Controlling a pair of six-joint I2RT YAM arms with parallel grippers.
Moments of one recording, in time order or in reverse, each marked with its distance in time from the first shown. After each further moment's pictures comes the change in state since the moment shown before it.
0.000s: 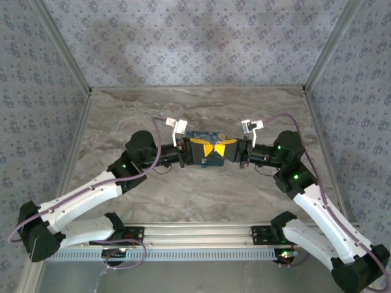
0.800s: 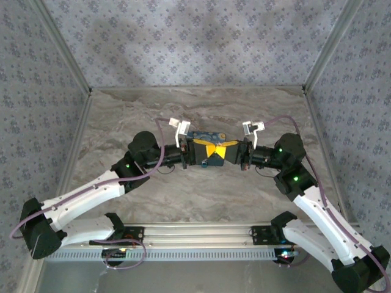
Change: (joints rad) left arm -0.019 0.020 0.000 0.055 0.003 0.013; right arm -0.002 -0.016 -0.032 0.051 -0.028 0.044
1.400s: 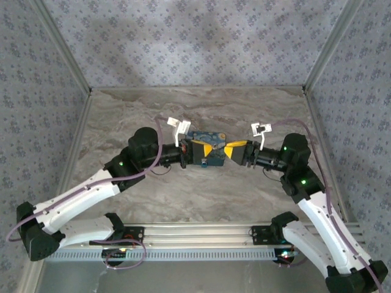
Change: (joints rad) left arm -0.005 -0.024 0.124 -0.354 -0.090 0.098; right arm -0.134 -0.068 0.010 -0.310 0.070 -0.140
